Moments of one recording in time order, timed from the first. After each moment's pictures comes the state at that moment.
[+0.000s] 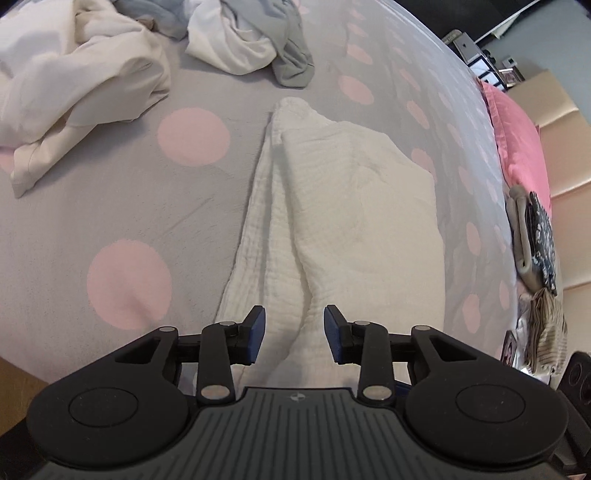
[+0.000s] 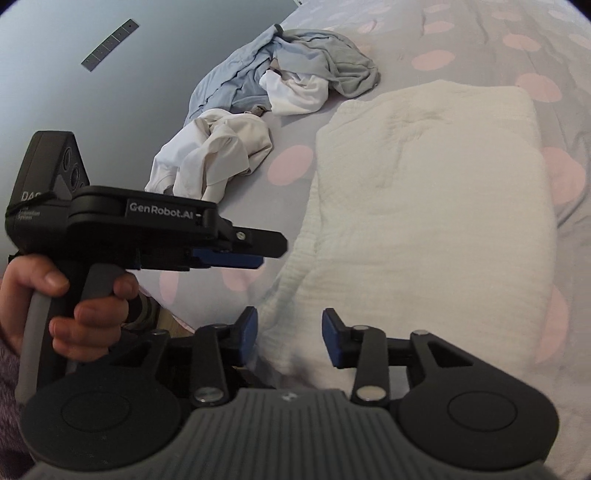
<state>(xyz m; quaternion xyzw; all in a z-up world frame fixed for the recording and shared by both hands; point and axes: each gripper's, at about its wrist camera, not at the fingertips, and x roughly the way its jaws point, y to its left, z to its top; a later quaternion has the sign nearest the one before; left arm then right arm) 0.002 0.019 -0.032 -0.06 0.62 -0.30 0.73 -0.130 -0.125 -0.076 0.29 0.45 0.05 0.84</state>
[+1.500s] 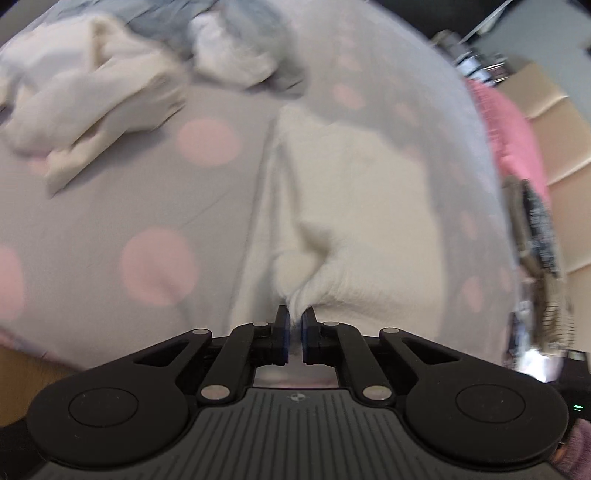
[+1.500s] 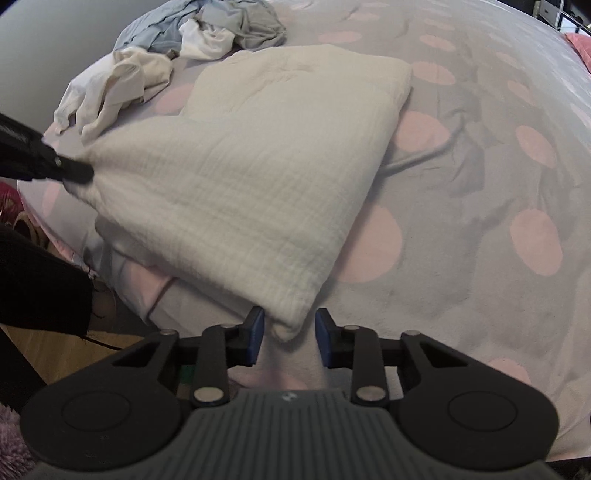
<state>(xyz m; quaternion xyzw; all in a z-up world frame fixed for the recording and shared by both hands) -0.031 0.040 -0.026 0.01 0.61 -0.27 0.74 -0.202 -0.155 -0.113 0.13 0.53 -0.06 0.84</state>
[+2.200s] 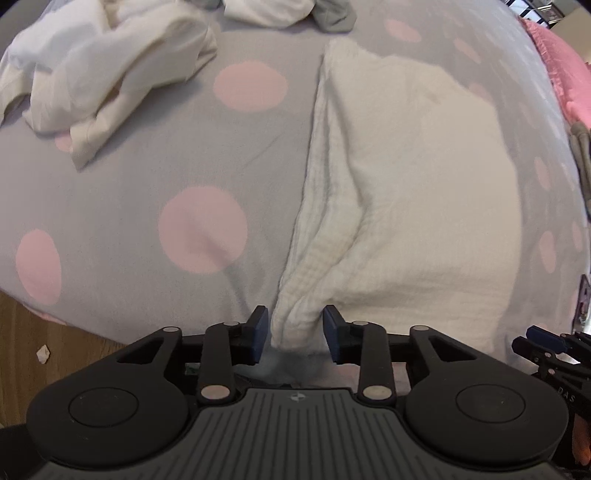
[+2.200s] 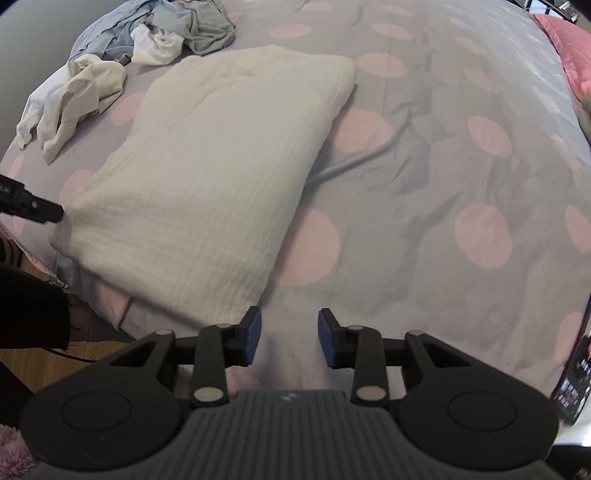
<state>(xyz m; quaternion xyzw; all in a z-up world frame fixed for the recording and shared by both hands) -0.013 0.017 -0.021 0.08 0.64 -0.24 0.73 -0.191 -0.185 -0.083 0.13 0.55 -0.11 0.82</state>
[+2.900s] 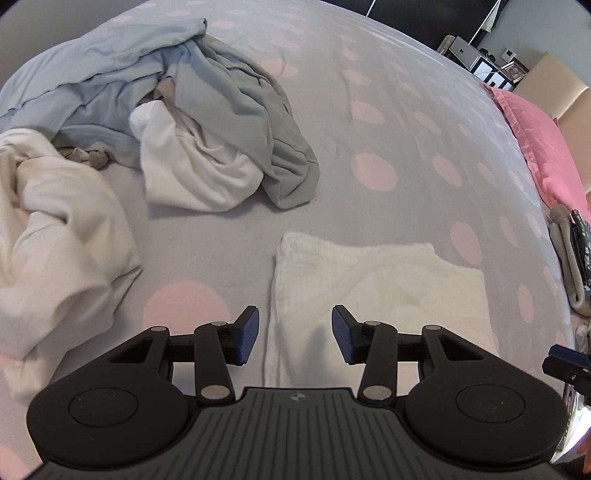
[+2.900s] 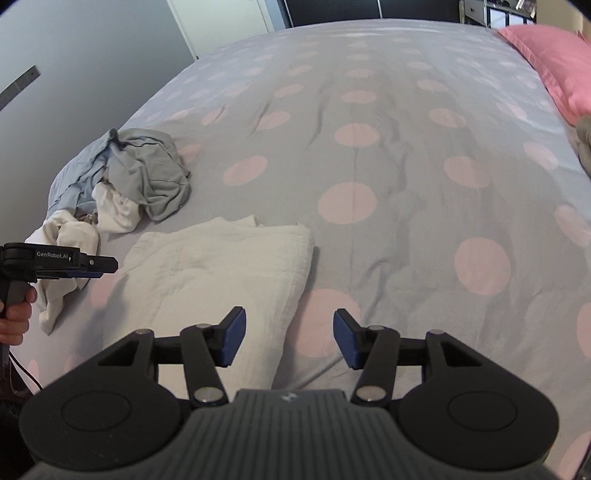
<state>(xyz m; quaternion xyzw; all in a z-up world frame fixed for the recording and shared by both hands) 0.111 -0.069 -0.038 0.04 0.53 -0.30 0.79 -0.102 -0.295 -0.055 0.22 0.42 -0.15 0.87</state>
